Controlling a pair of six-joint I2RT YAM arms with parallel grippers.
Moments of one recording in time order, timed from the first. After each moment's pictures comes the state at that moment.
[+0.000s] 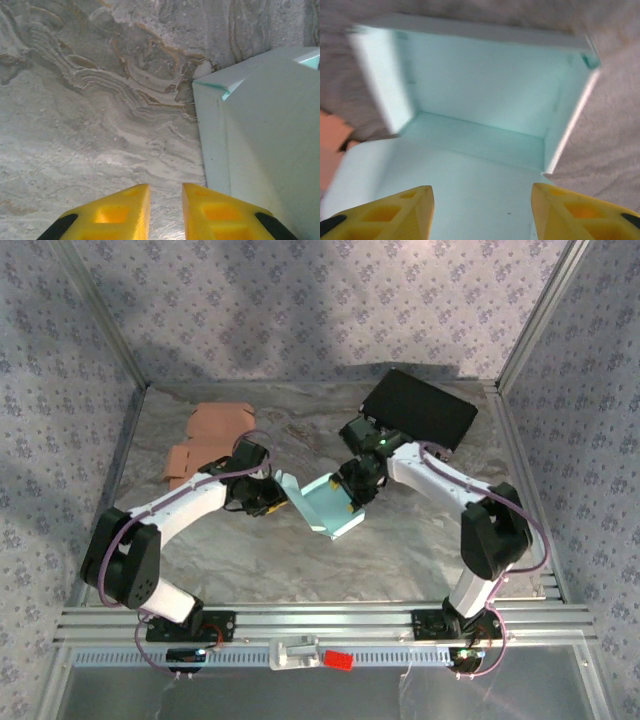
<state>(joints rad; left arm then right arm) -0.50 1.49 0.95 -0.56 0.28 -0.92 0.61 1.68 1.38 -0.91 -0.25 1.50</state>
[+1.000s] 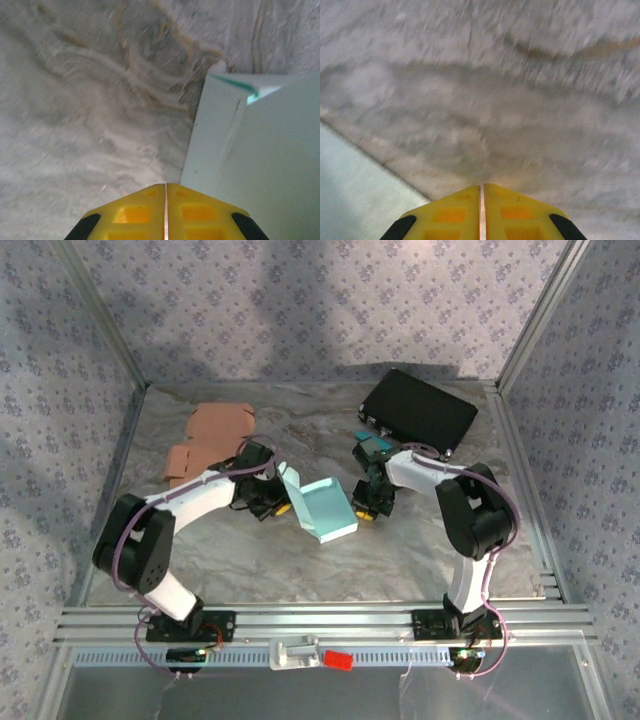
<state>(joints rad) -0.50 1.60 0.96 -0.50 0.34 -1.07 0.53 1.83 1.17 -0.79 -0.20 0.91</state>
